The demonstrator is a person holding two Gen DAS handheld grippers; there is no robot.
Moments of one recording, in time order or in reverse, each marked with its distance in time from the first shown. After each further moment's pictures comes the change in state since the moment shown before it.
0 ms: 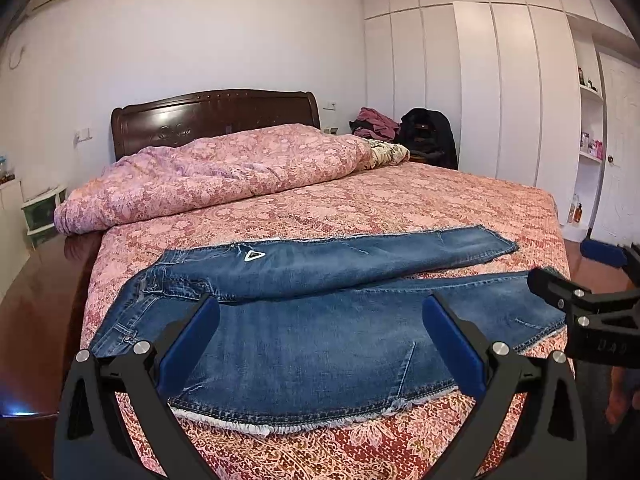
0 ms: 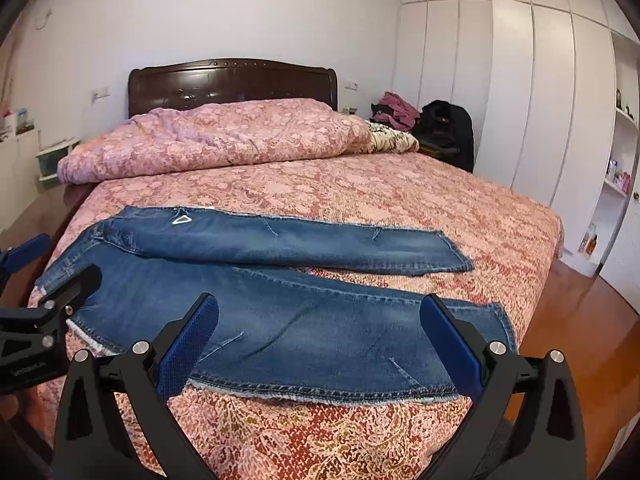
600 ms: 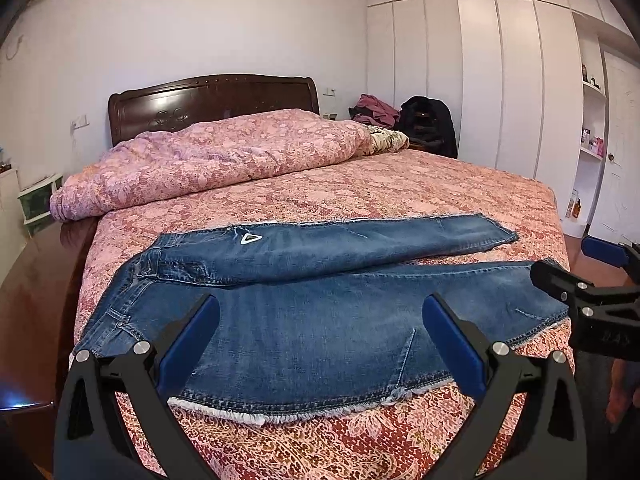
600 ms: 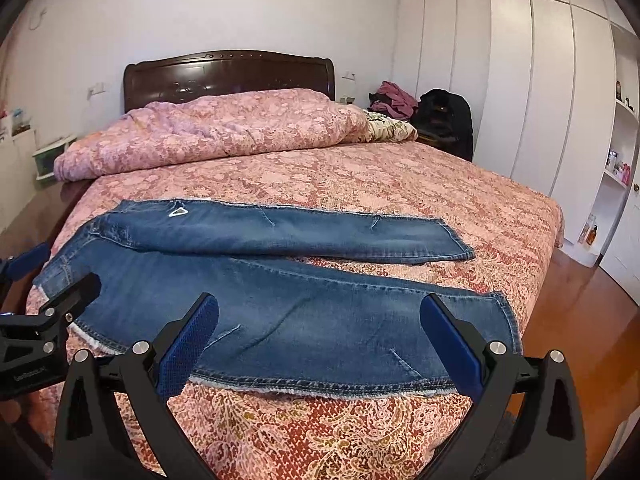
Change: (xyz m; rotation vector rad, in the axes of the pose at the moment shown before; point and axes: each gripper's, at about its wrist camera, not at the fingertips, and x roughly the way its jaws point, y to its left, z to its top) left arm 0.010 0.002 -0.003 -0.001 0.083 -0.001; right arm 0.009 -0.003 -0.003 0.016 0.042 -0.003
